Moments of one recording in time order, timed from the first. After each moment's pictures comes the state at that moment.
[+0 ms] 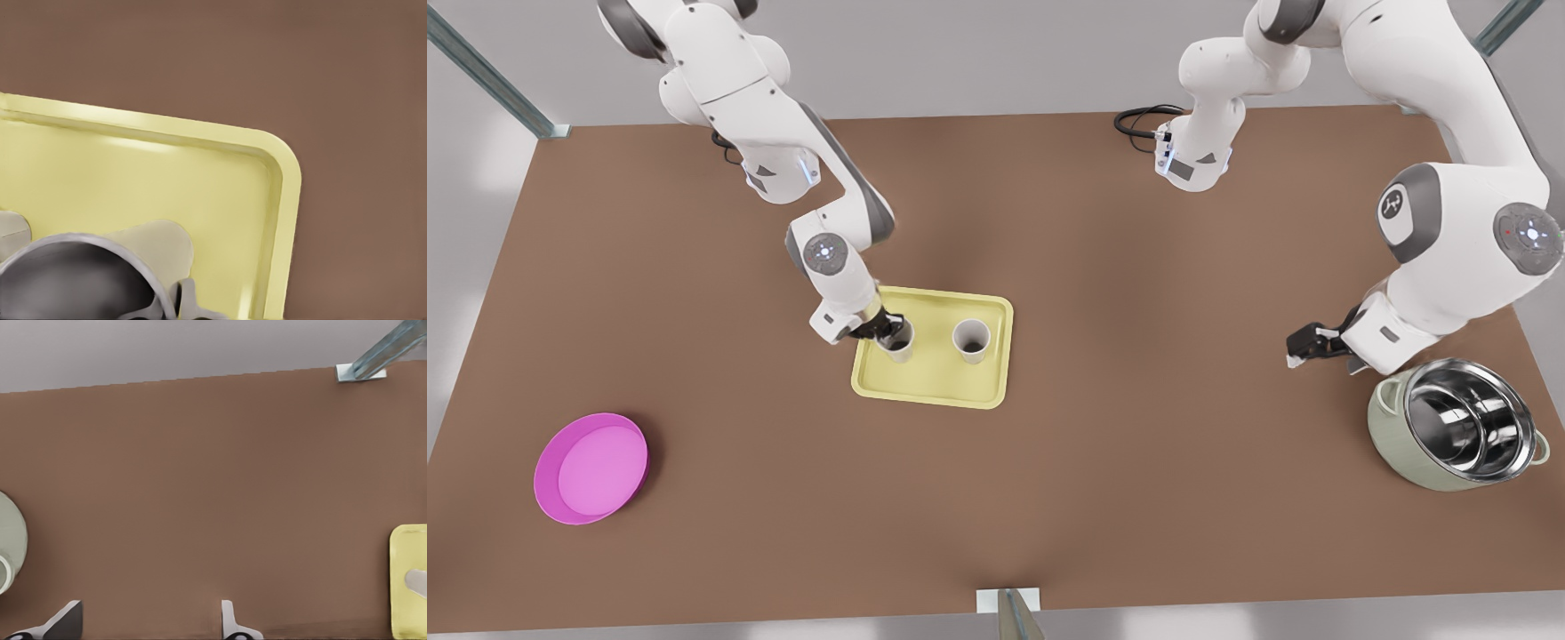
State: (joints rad) left arm -0.05 0.30 -0.07 -1.32 -0.06 1.68 0.05; right arm 0.50 0.21 0.01 -2.24 0.06 2.57 0.47
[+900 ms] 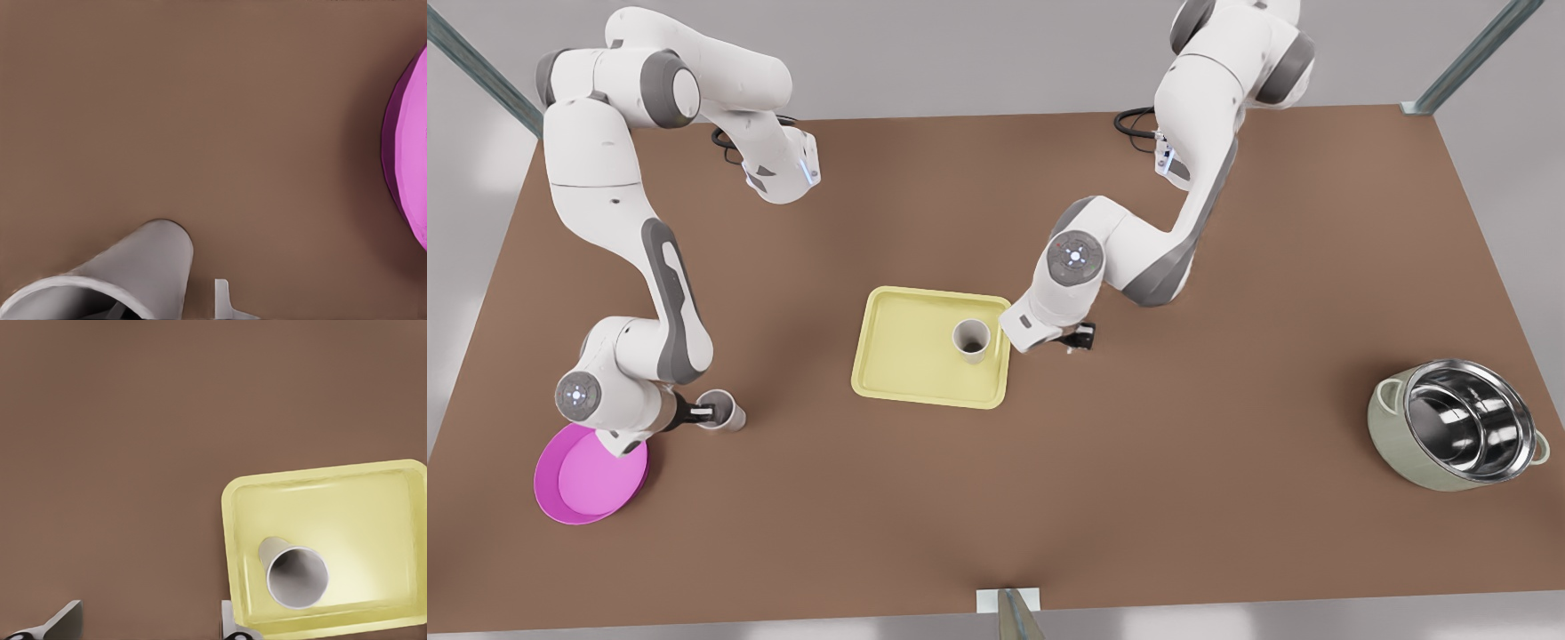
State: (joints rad) left arm -0.61 0.56 -0.09 -1.31 0.01 1.87 -0.44; right arm -0.11 0.58 0.00 -1.74 0.02 2.19 -0.15
